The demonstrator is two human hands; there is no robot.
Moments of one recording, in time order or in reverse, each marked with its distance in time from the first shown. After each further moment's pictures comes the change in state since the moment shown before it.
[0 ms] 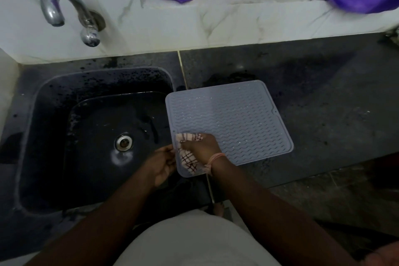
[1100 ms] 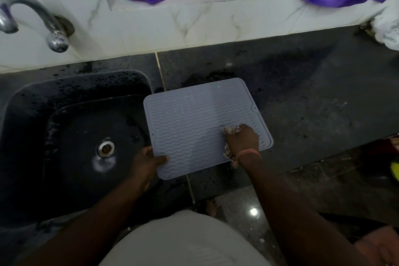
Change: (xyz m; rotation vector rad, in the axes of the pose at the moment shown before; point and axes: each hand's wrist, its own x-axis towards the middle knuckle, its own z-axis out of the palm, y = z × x) left_hand 0.004 -0.019 0.013 0.216 0.157 0.214; right_hand 0.007 0.022 -0.149 -0.422 0.538 -0.081
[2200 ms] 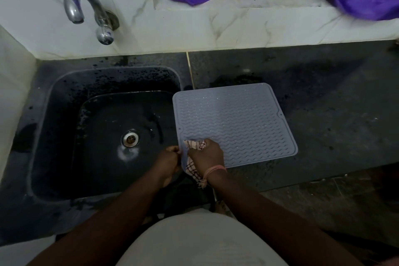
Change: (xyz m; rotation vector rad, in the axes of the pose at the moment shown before) left_hand -0.008 0.005 -0.009 -0.003 -0.040 -0.144; right_hand -0.102 -0.065 0.114 0.198 -0.301 -0.065
